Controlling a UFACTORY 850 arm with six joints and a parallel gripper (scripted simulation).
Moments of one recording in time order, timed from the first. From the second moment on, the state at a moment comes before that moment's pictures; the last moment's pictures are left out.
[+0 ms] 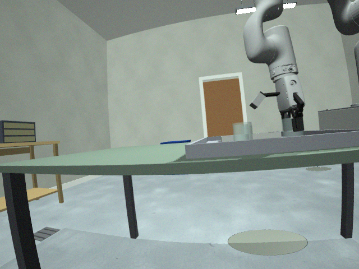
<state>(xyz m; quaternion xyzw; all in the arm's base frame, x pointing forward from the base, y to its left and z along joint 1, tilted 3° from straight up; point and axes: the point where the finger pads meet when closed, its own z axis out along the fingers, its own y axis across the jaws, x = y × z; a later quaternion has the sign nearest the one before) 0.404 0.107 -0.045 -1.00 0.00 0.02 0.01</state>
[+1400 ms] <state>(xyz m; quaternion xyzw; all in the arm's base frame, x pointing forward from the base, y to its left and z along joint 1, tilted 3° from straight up) 0.402 0.103 0.038 -1.00 0.00 -0.03 0.03</state>
